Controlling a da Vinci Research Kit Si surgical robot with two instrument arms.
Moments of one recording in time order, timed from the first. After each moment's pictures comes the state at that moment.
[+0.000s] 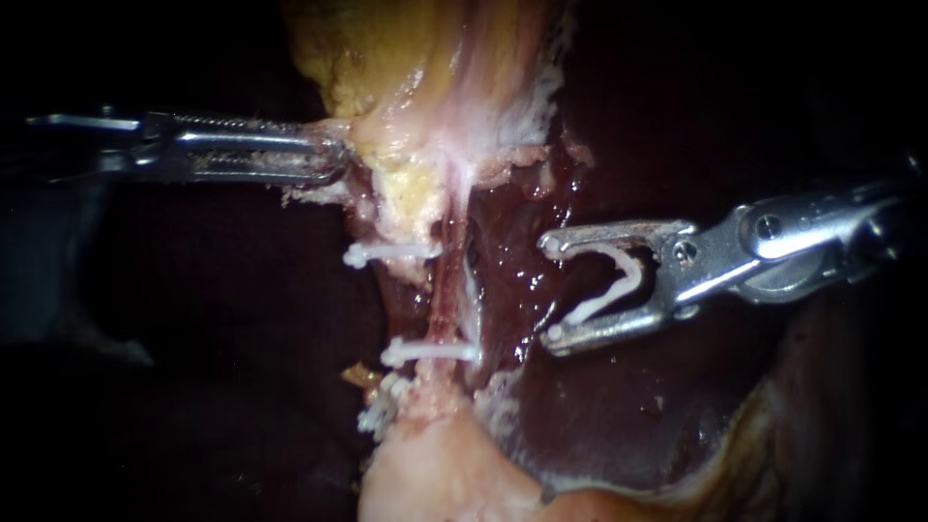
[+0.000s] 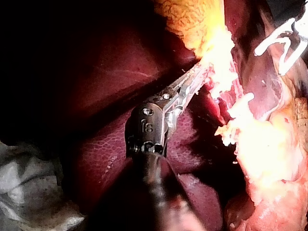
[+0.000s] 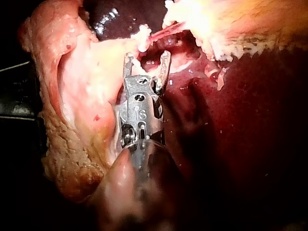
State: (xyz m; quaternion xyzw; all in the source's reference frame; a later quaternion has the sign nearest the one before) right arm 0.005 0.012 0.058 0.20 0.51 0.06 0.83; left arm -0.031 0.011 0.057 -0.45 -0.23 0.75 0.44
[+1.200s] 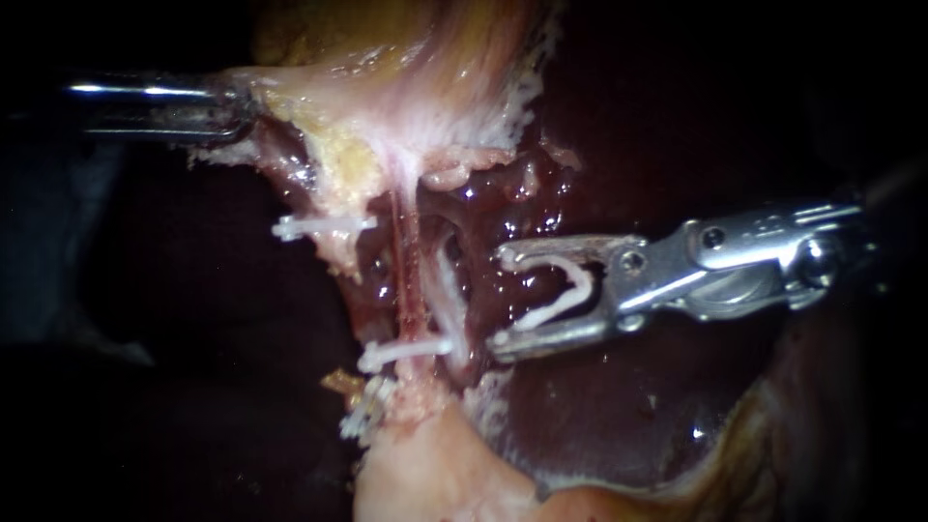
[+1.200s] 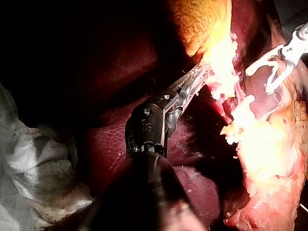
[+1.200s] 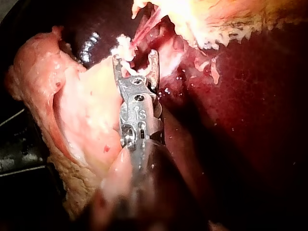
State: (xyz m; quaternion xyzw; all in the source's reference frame) right arm 0.012 0.010 0.061 0.27 0.49 0.16 0.82; left arm -0.025 0.013 0.049 -0.45 -0.22 0.73 0.46
